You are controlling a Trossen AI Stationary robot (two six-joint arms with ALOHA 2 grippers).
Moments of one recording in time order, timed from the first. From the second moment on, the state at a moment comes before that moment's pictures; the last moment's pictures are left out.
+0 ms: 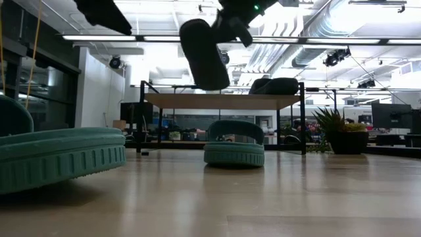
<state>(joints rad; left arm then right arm) 0.01 0.85 0.90 -0.70 -0.54 -0.14 -0.12 1.59 1.32 -0.19 0.26 -0.87</state>
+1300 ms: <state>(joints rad) 0.01 0.86 0.79 -0.51 -0.48 -0.07 -0.45 1.30 0.79 0.36 -0.12 -0.90</state>
